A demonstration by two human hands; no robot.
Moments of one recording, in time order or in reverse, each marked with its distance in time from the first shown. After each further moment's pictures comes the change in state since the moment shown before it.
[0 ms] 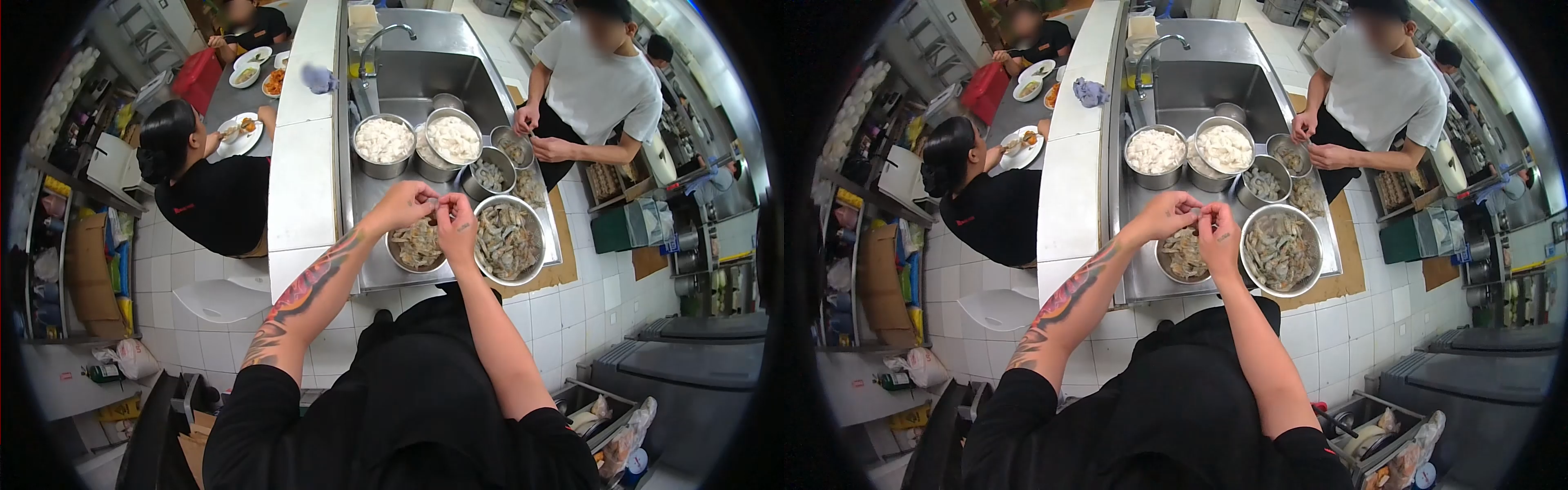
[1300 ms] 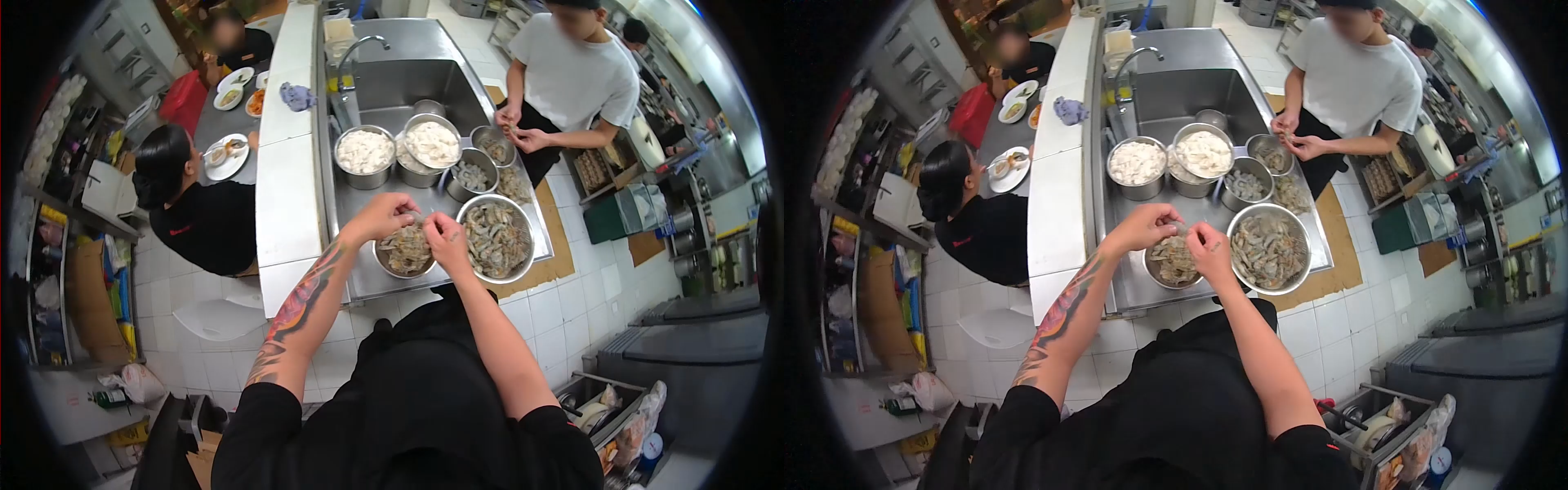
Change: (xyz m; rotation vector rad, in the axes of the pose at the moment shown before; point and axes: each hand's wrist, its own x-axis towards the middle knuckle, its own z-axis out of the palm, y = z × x) left_hand -0.008 0.016 -0.008 0.254 -0.112 0.005; right_hand -0.013 0.007 -0.030 -0.026 -0.174 0.091
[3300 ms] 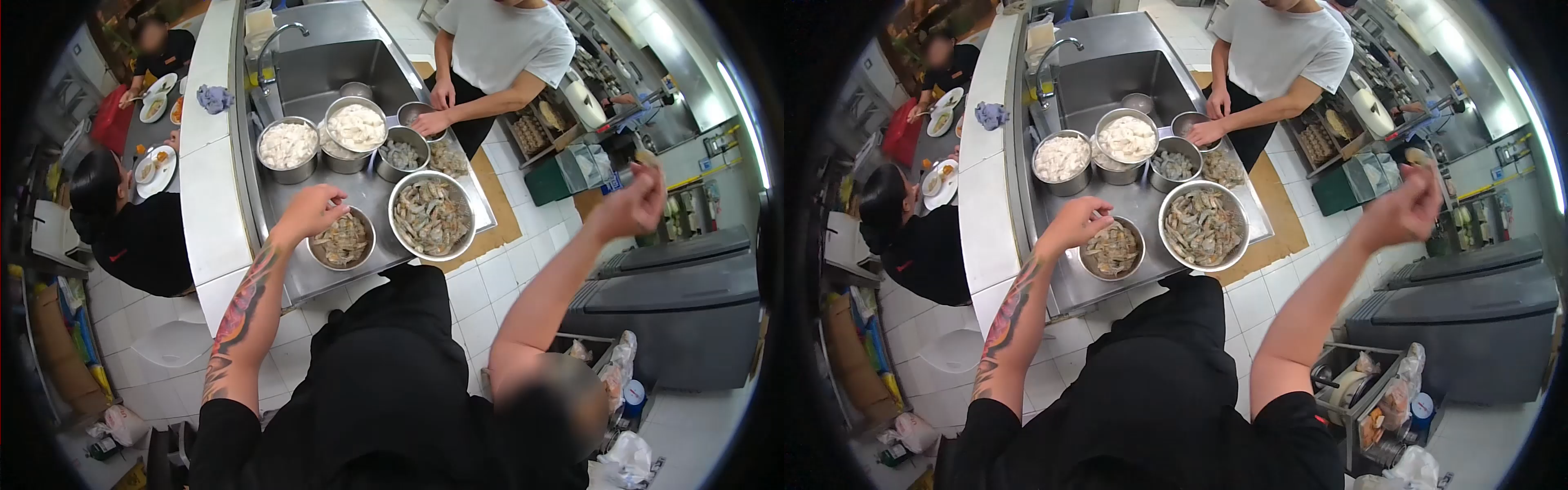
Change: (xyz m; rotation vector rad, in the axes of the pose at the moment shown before) left_hand 0.005 -0.007 0.006 0.309 0.034 0.103; right_hand 0.003 -0.235 -0.280 -0.368 1.248 -0.845
